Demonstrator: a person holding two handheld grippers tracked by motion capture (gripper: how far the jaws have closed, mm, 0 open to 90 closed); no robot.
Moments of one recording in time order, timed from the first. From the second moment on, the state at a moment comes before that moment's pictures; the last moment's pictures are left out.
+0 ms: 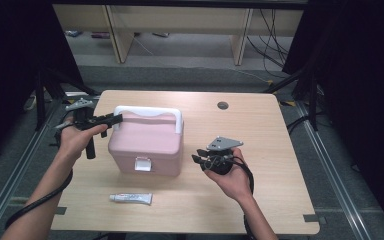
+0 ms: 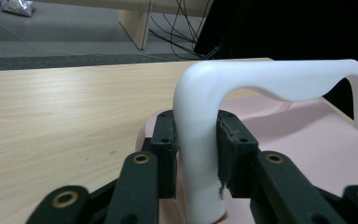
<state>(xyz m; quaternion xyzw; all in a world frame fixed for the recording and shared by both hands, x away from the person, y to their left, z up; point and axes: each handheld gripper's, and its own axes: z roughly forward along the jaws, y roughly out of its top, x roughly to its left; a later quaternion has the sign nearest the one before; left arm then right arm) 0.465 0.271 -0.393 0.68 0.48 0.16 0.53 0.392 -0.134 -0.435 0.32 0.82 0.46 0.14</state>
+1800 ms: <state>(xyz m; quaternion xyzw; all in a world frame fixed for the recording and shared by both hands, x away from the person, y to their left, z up) 0.370 0.273 -0.359 0.71 0.34 0.18 0.58 0.392 -0.093 -0.399 0.28 0.80 0.51 0.13</state>
